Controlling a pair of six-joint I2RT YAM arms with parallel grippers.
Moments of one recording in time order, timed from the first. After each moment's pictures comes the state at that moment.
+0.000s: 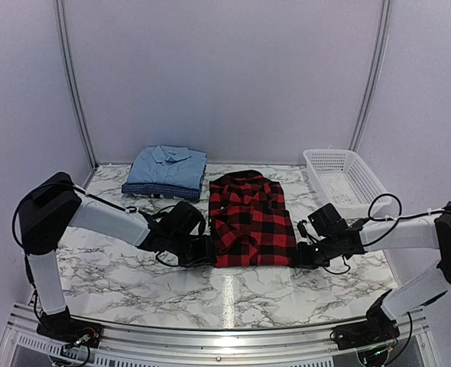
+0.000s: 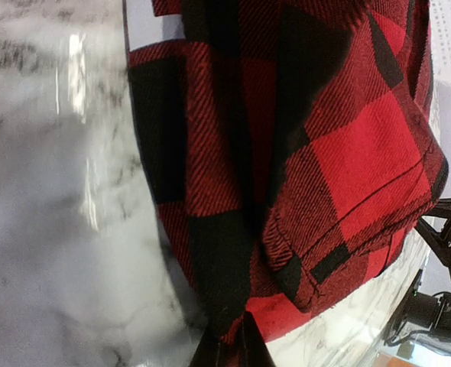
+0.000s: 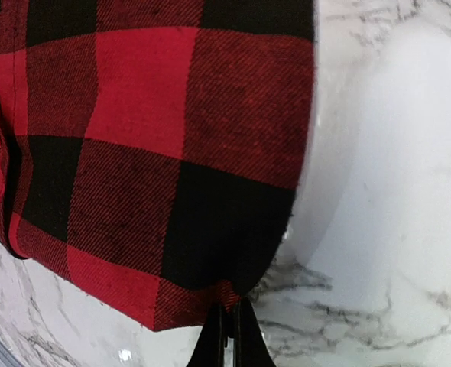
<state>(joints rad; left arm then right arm) -0.89 1.94 1.06 -0.02 0.23 -0.96 0.55 1.43 0.62 -0.25 -0.15 0.53</state>
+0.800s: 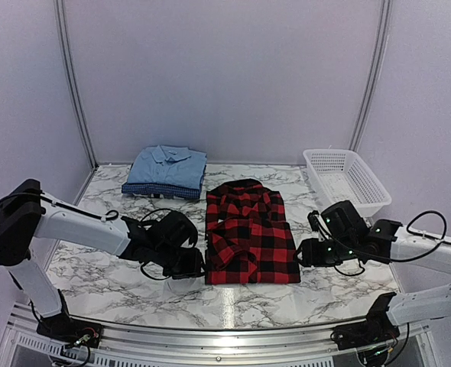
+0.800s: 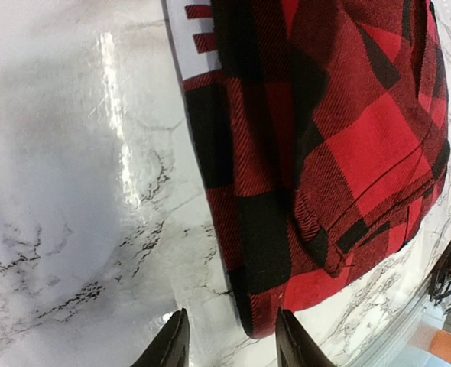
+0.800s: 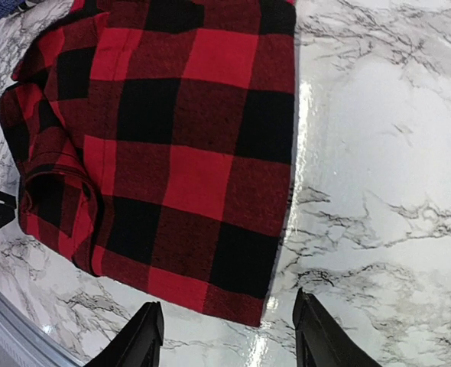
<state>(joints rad) -1.00 1.70 0.90 -0.19 0.10 -0.92 0.71 1.04 0.59 -0.50 0.01 0.63</state>
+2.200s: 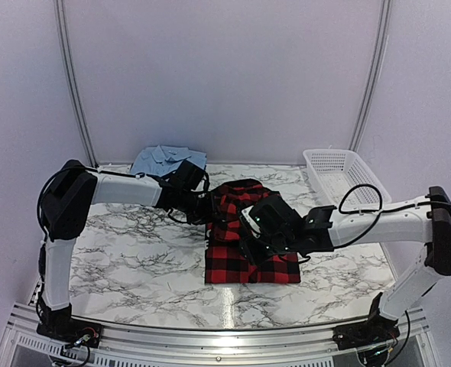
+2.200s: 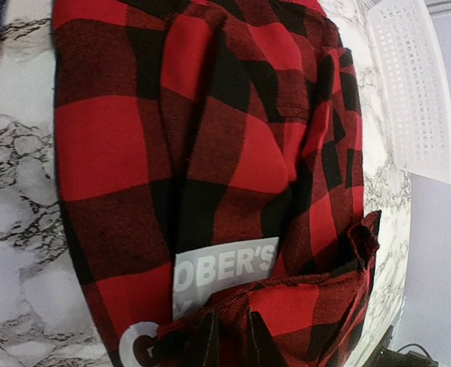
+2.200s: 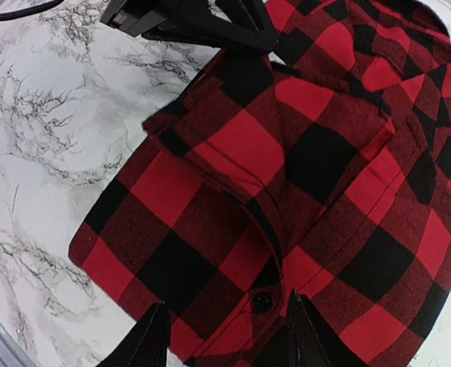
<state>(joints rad) -0.72 2.12 1.50 -0.20 0.28 -0.83 1.03 1.54 0.97 -0.33 0.20 0.37</state>
